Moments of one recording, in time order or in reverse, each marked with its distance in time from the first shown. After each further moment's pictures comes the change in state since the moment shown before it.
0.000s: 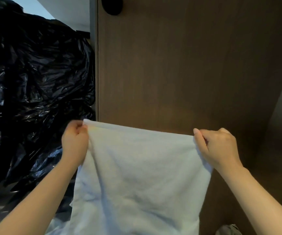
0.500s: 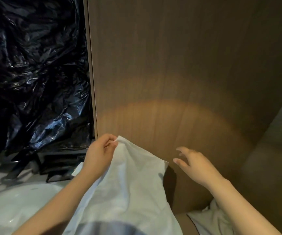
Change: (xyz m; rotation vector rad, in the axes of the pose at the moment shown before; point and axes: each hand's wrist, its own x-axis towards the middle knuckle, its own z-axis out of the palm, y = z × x) left_hand -0.093 -0.068 0.033 0.222 -0.467 0.091; right_hand -0.107 -0.009 0.077 0.206 -0.940 0.317
